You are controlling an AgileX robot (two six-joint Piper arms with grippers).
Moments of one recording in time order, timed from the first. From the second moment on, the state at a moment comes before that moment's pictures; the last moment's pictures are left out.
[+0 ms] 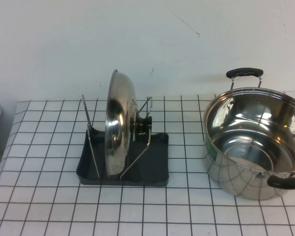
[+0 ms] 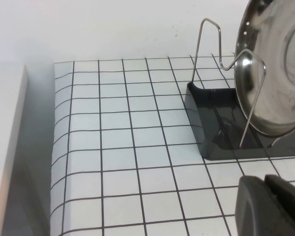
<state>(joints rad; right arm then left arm) 0.31 0.13 -0.28 -1.75 -0.37 1.52 -0.57 0.11 -0.37 0.48 0.78 -0.63</state>
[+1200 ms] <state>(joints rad) -0.14 -0.01 0.01 0.13 0.27 -0.25 -0.57 0.11 -0.37 0.48 0.78 -0.63</state>
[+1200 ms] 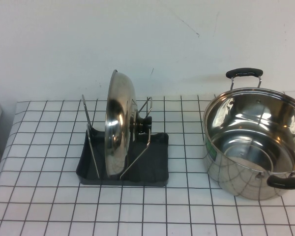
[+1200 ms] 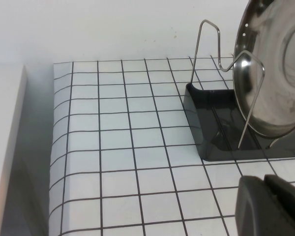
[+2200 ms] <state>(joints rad) 0.00 -0.01 0.03 -0.08 0.42 -0.08 -0.57 0.11 -0.37 0.48 0.78 -0.63</state>
